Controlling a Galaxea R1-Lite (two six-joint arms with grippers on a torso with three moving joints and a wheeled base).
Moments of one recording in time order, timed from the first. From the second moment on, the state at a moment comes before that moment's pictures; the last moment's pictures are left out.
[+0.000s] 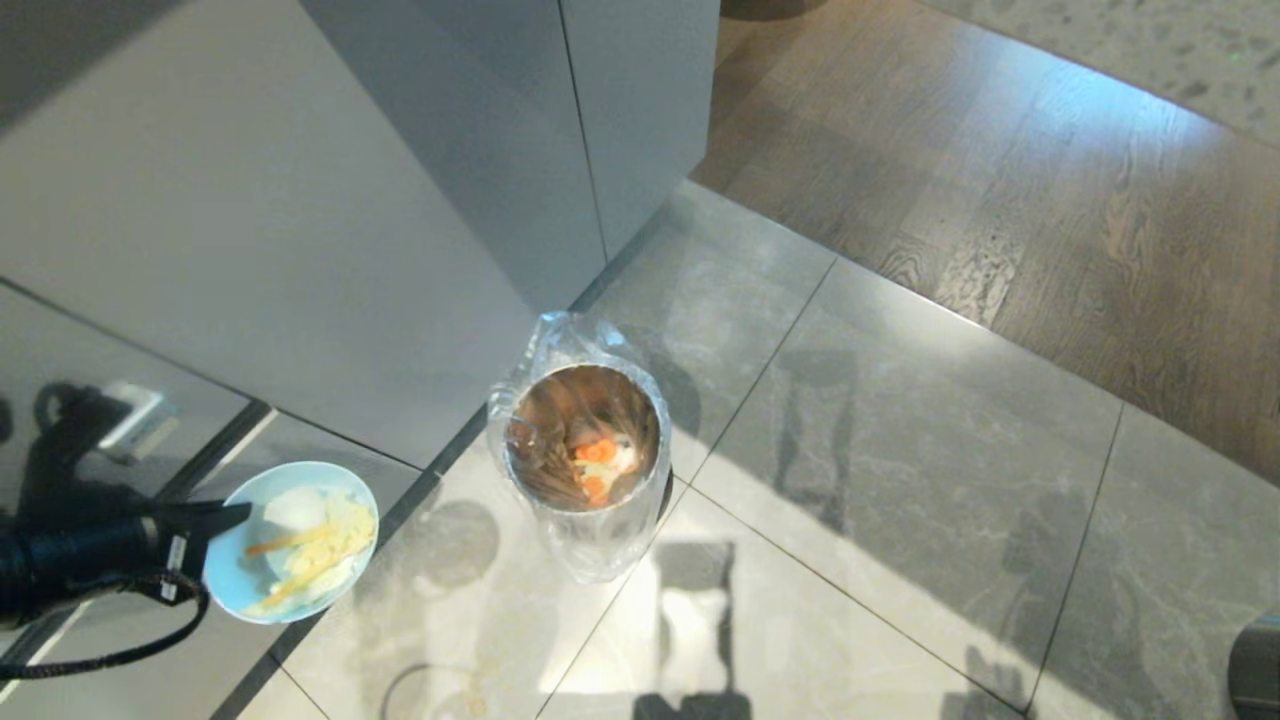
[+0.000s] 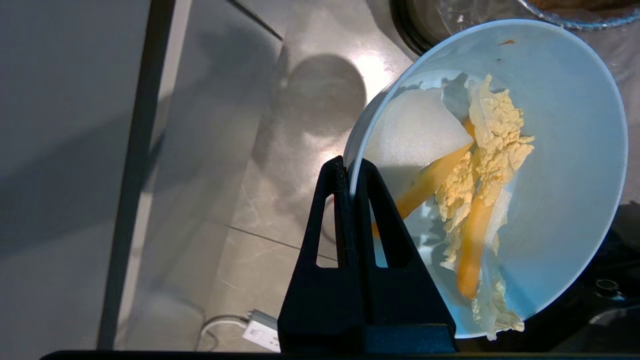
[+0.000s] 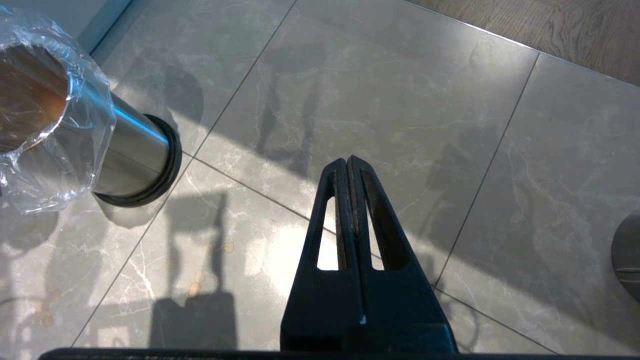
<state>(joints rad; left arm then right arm) 0.28 1.39 -0.54 -0.23 -0.35 0.41 0.00 0.00 0.00 -0.01 -0.06 0.11</state>
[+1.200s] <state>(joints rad) -0.14 1.52 -0.79 -0.29 0.14 0.59 0.00 0.00 0.00 -0.01 -0.06 0.11</state>
